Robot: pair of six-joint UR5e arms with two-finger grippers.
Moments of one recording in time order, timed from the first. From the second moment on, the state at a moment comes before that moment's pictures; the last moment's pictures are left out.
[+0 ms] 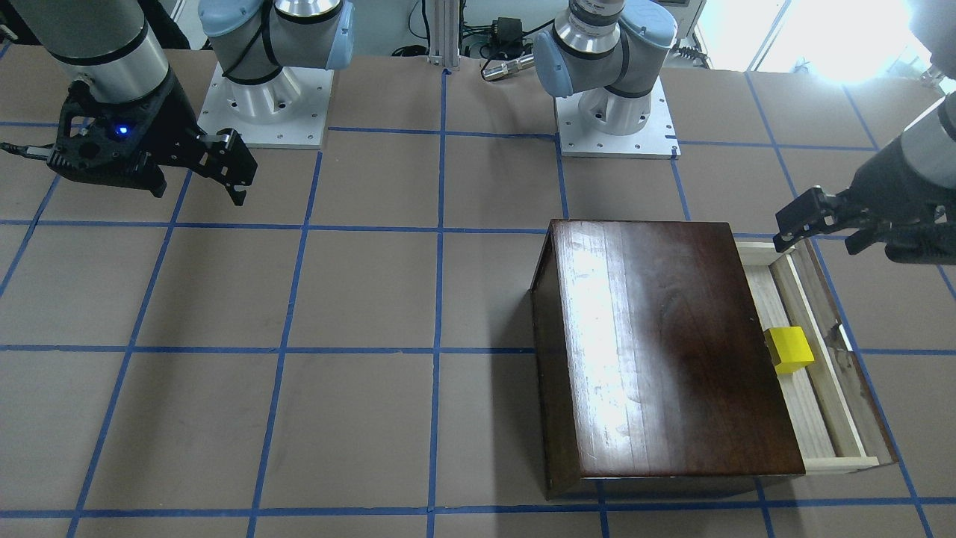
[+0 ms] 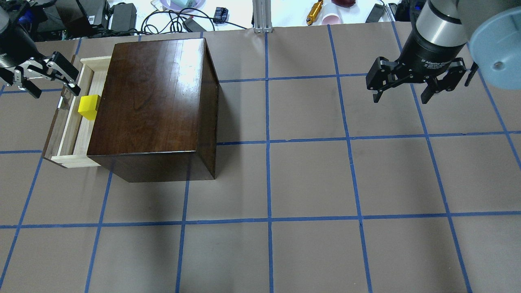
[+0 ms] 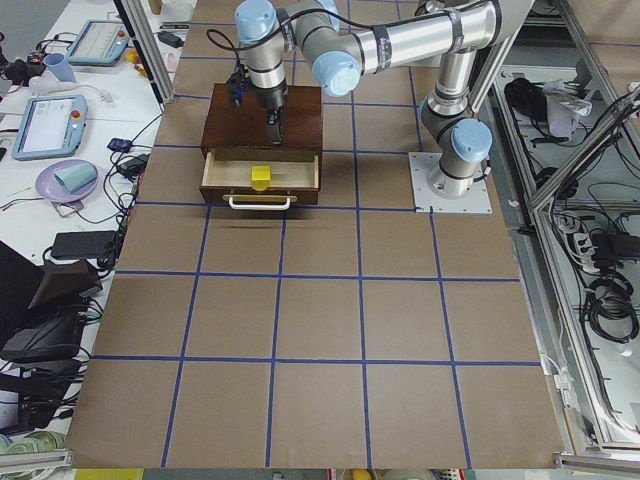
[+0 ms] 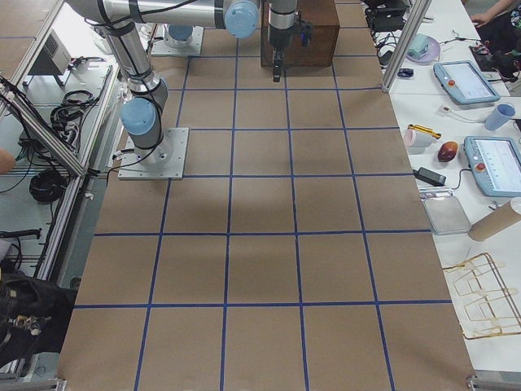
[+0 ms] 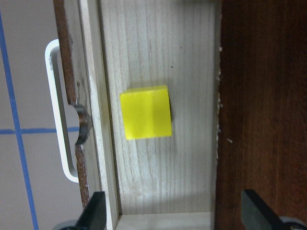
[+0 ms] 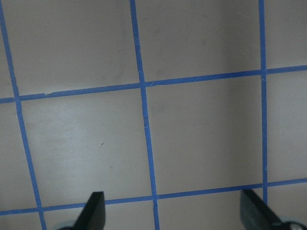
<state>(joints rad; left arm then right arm) -1.20 -1.69 -1.46 -1.64 1.58 0.36 1.52 -1.59 1.63 -1.60 -1.59 0.04</state>
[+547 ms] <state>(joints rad) -1.36 -1.66 -1.45 -1.69 1.58 0.13 1.52 -1.59 1.63 -1.60 -1.59 0.04</state>
